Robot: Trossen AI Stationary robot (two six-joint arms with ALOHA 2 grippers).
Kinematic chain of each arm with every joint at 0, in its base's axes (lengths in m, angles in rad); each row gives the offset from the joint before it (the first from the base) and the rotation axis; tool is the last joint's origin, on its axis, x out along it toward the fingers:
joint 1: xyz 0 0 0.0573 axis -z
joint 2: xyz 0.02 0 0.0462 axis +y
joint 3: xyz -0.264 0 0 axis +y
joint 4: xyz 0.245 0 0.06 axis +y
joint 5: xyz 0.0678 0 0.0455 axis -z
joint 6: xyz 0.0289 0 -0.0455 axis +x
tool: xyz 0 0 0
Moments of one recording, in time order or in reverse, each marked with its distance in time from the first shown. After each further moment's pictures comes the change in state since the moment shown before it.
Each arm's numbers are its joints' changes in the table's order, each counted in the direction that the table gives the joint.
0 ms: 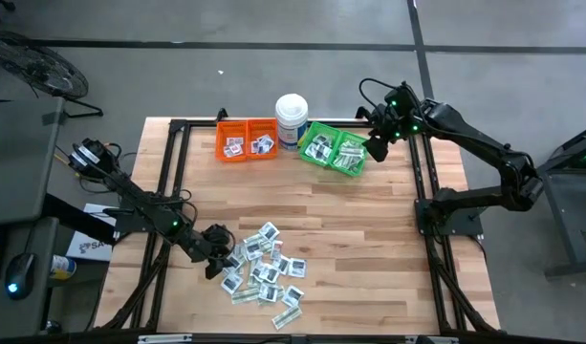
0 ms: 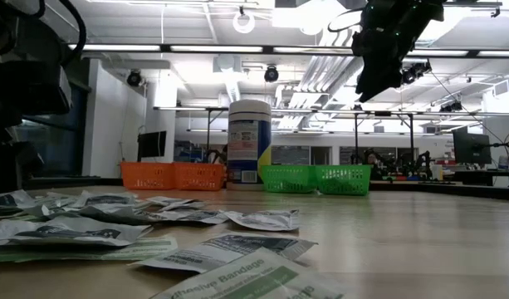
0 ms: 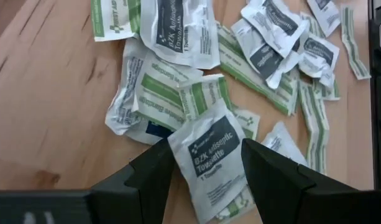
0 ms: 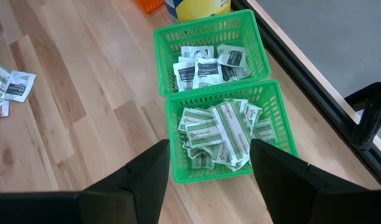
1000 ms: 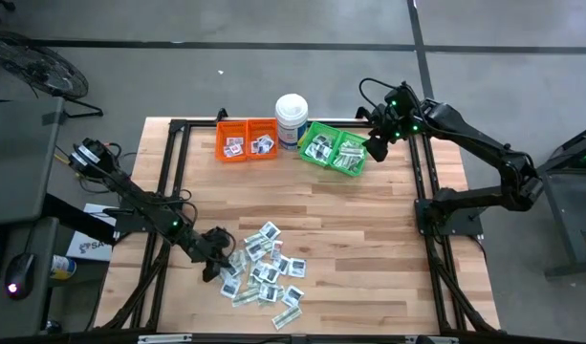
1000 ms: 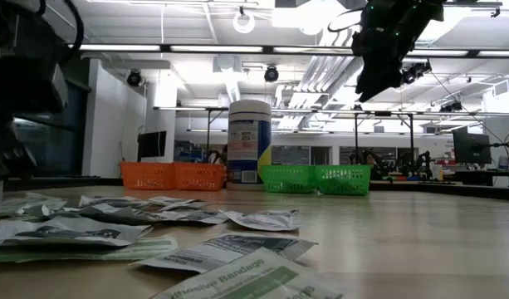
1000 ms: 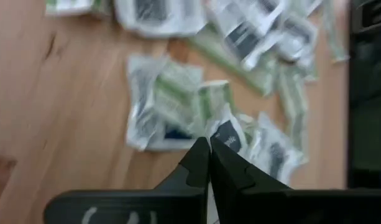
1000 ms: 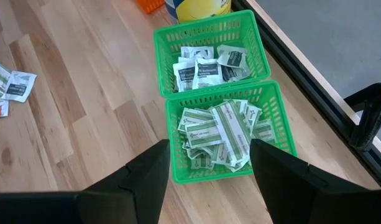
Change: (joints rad) left arm 0.001 -0.025 -0.007 0.003 0.084 -0.004; right arm 0.000 0.000 0.000 -0.002 0.000 -0.003
